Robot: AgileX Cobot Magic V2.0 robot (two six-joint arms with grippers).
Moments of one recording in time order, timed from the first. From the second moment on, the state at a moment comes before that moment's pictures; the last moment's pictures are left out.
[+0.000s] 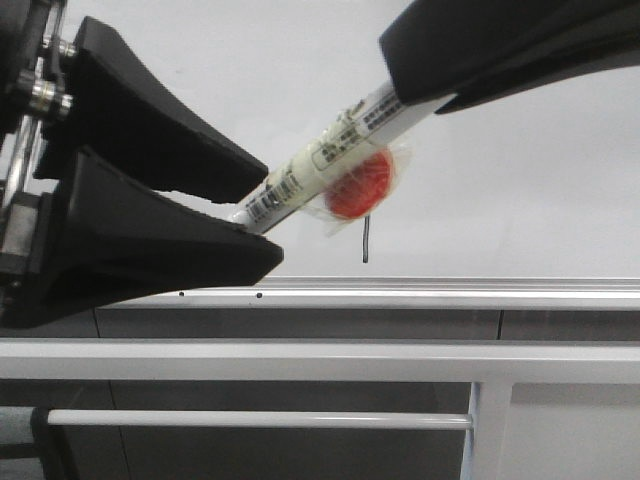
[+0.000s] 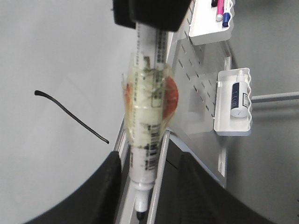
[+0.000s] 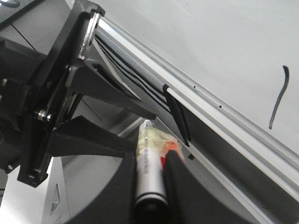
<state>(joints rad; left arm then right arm) -0.99 1.09 -0.48 0.67 -0.10 -0.08 0.78 0.89 -0.66 0.56 0.39 -0.36</state>
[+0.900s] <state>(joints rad) -0.99 1.11 -0.48 0.66 -0.10 -0.08 0.81 0.89 -0.66 0.57 0.37 -0.36</state>
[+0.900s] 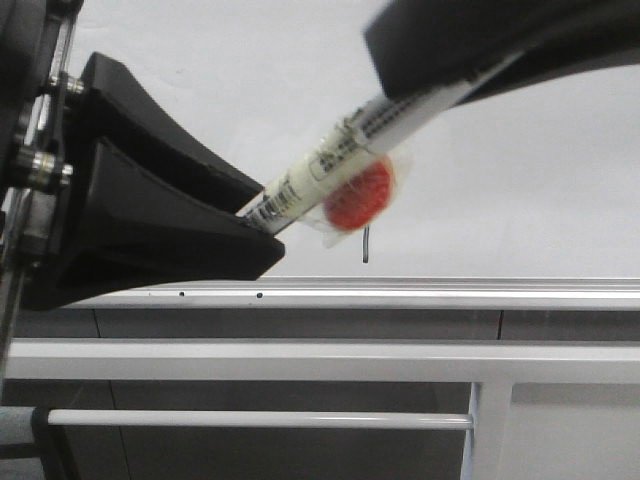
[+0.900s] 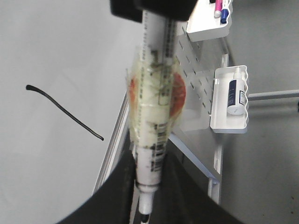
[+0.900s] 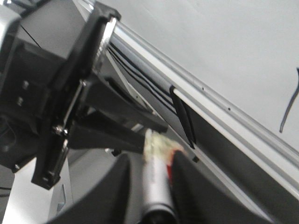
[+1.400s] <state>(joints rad) -0.99 1.08 -0.48 0.36 -0.13 -0.08 0.81 0.76 -0.66 0.37 0.18 -0.36</state>
